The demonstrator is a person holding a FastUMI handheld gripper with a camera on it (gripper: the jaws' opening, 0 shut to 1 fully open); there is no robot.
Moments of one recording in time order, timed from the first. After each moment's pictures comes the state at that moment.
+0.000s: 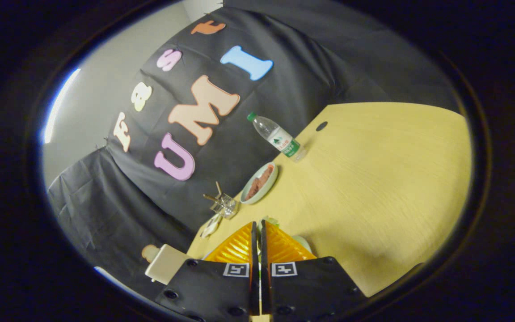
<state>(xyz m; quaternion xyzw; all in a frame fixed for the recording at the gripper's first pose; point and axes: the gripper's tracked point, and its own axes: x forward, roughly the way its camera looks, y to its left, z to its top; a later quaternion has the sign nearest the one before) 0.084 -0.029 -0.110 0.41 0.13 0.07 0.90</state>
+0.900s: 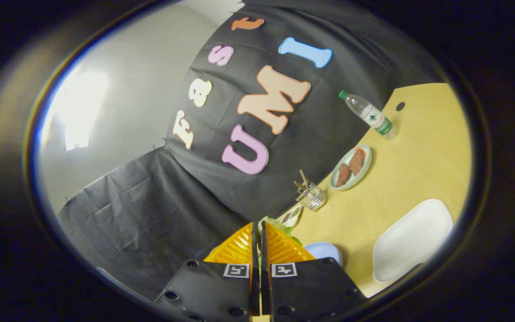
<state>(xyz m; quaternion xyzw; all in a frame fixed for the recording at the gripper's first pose) 0.068 0.175 -0.019 0.43 0.08 0.26 0.86</state>
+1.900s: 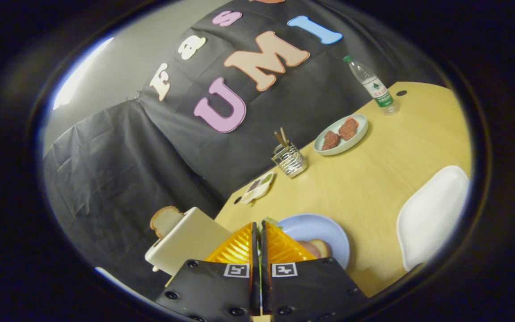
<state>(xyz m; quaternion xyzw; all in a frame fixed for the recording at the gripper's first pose) 0.106 0.235 -0.139 0.30 0.19 0.17 0.92</state>
